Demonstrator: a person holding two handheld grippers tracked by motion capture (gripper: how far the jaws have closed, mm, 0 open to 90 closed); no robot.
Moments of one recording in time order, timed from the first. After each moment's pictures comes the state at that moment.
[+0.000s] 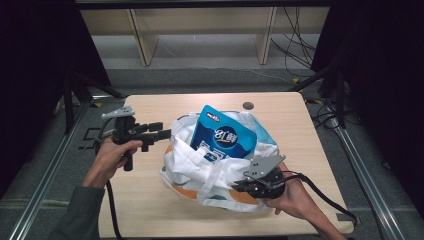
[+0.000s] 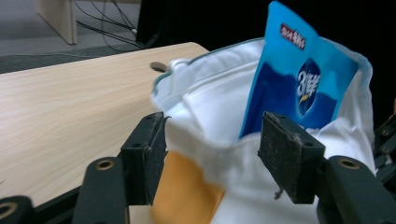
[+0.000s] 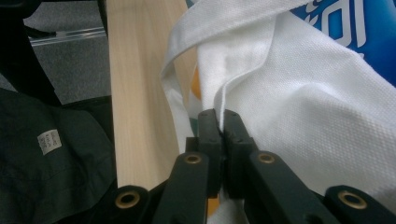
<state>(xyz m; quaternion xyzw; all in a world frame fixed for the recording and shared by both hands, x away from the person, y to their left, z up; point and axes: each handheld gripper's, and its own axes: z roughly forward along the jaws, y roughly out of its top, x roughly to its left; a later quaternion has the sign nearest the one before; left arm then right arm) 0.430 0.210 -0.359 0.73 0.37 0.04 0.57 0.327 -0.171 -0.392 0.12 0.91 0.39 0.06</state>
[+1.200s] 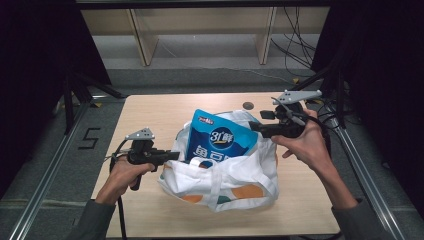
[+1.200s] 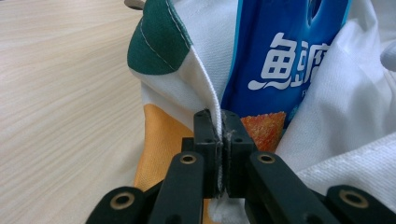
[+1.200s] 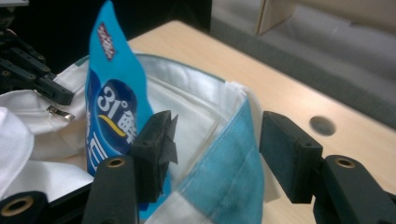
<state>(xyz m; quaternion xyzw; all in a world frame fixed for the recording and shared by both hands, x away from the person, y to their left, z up) 0.394 0.191 -0.407 0.79 0.34 0.03 0.50 0.412 -0.206 -0.296 0.35 0.82 0.43 0.16</state>
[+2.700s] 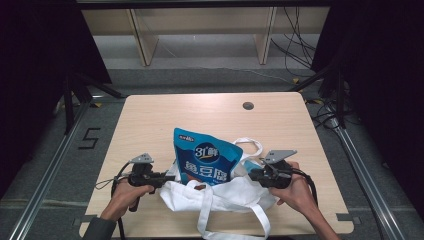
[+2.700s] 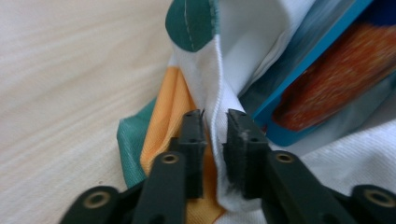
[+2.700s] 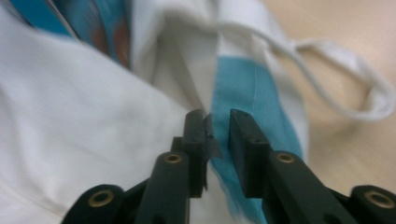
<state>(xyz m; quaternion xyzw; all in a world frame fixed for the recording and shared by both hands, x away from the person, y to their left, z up) 0.375 0.211 -0.487 0.79 0.40 0.01 0.46 0.365 -0.214 -0.442 0.31 0.87 0.37 0.12</state>
